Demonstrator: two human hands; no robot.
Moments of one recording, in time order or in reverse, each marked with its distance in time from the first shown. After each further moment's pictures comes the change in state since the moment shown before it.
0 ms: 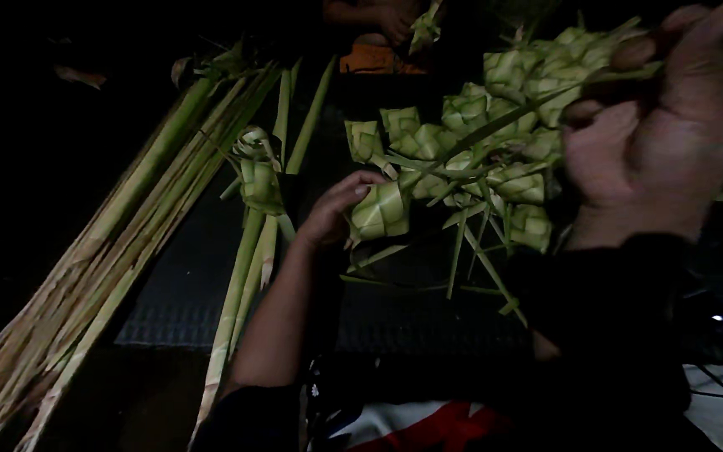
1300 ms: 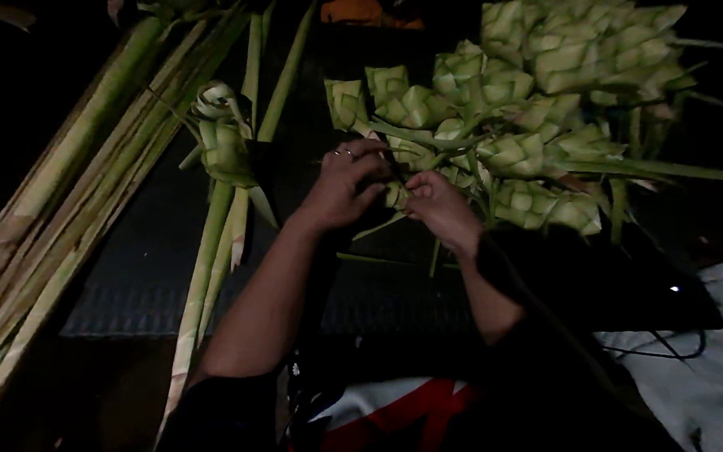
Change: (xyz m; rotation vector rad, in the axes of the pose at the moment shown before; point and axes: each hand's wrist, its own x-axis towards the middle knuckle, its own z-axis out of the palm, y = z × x) left_hand 0.017 -0.021 0.019 1.047 0.010 0.221; right_hand -0.076 0.113 -0.009 -0.810 -0.323 0.750
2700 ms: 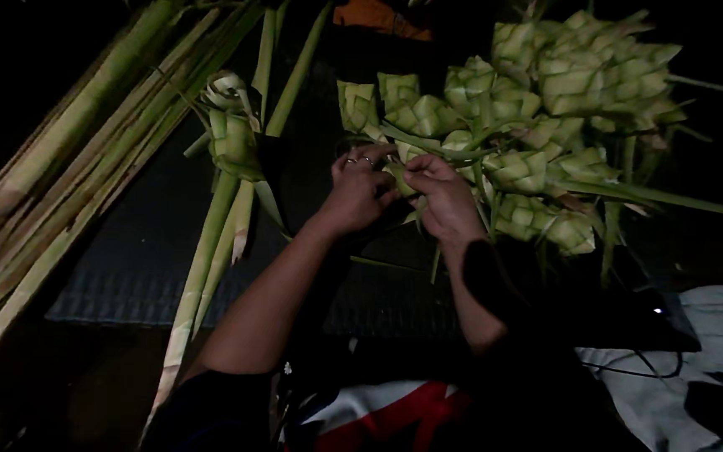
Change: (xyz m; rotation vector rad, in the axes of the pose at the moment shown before) left_hand 0.003 0.017 0.006 -0.028 -0.048 -0.219; right_hand 0.018 -0.017 0.018 0.442 0.103 -0.179
